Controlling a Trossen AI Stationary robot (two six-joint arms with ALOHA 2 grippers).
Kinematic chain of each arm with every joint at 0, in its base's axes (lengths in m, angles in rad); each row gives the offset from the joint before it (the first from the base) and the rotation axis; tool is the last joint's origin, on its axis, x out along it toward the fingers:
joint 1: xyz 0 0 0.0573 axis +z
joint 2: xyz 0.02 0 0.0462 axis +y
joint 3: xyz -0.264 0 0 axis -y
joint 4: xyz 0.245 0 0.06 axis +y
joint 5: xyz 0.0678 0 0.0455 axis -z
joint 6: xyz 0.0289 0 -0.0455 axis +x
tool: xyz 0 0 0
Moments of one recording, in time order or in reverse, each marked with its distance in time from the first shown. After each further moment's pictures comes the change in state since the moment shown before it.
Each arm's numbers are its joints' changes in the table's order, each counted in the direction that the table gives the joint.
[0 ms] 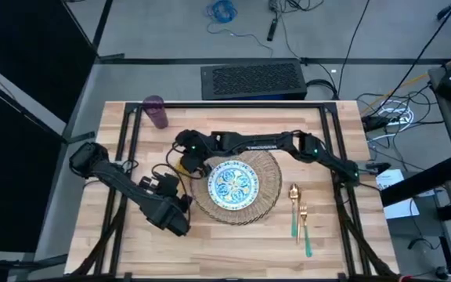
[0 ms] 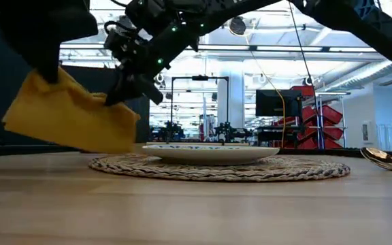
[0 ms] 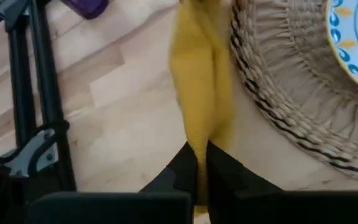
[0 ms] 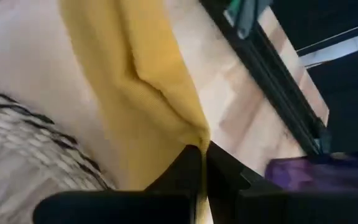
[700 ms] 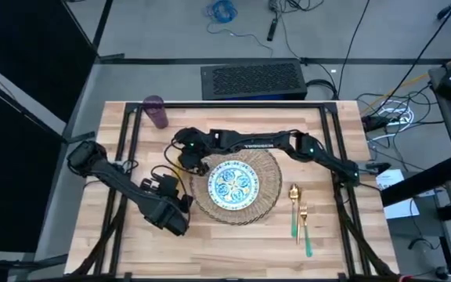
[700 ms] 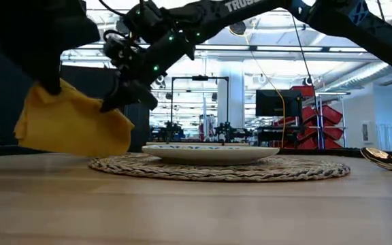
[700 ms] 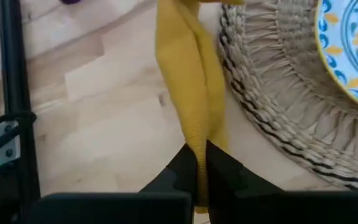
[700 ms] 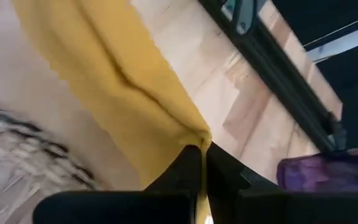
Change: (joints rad) left arm -0.002 -0.023 -0.086 -0.112 -0.014 -0.052; right arm -0.014 0.049 0.029 -0.026 -0.049 0.052
